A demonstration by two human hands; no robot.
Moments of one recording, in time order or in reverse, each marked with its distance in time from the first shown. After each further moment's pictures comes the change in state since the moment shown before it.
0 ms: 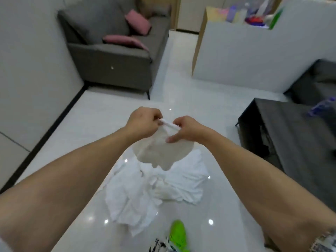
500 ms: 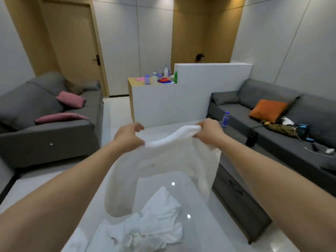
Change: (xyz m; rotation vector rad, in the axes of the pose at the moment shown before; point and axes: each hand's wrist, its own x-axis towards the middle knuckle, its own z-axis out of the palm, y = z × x) left_hand -0.054 0.144 -0.085 -0.180 -0.107 0.236; right_hand -0.263 0.027 -0.101 -0.298 0.869 0.205
